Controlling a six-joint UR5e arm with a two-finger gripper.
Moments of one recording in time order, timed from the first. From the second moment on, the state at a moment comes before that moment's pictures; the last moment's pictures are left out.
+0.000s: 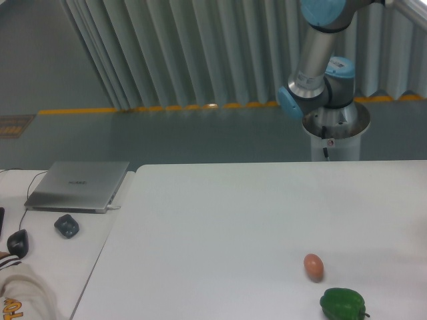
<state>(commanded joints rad) 2.74 -1.97 -1.47 -0.95 1.64 1.35</state>
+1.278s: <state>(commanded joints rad) 2.42 -1.87 -1.49 -1.33 1.62 1.36</state>
